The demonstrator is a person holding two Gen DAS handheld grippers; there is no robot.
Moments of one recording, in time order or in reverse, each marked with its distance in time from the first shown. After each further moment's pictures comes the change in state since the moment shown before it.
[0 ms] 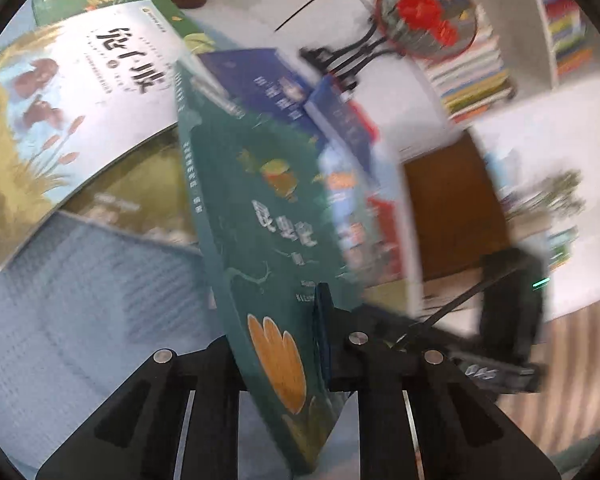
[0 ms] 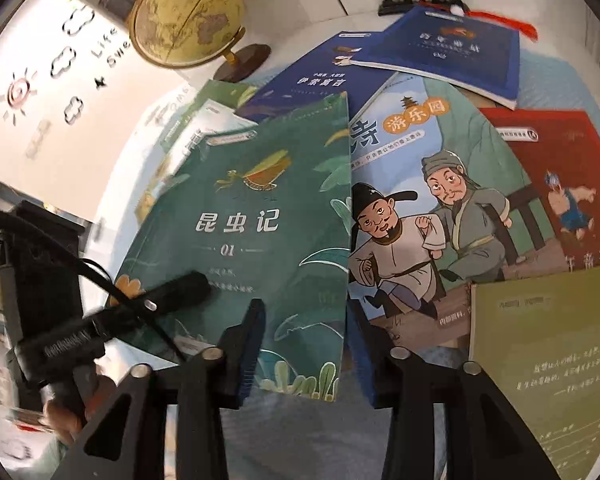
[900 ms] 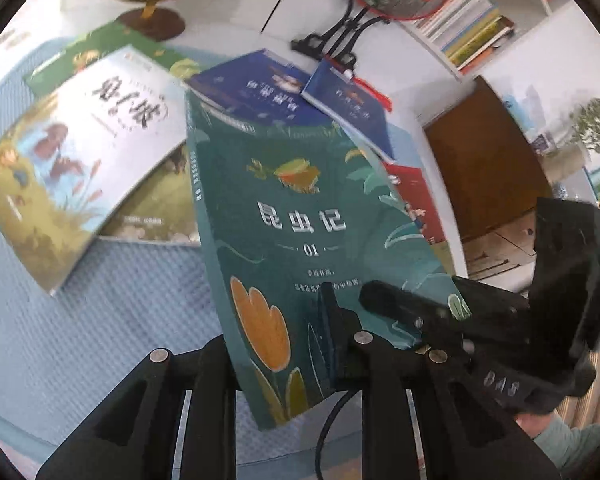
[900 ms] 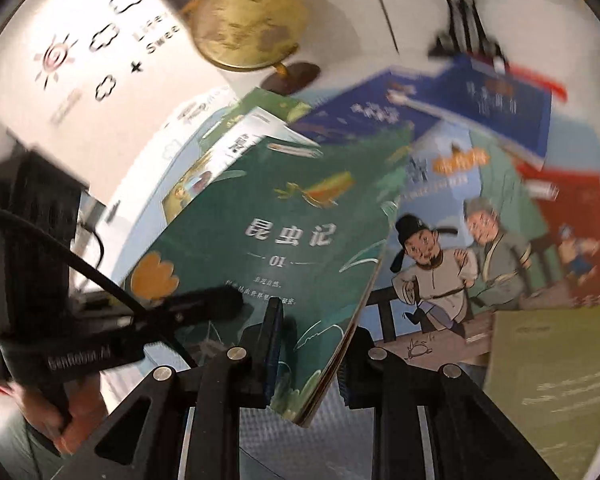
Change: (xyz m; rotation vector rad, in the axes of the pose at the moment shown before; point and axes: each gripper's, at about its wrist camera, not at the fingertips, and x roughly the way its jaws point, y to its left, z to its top) left arm -0.002 -0.037 -0.013 0.236 0.039 0.262; right arm -0.010 0.070 -0.014 -0.231 -0.111 -0.075
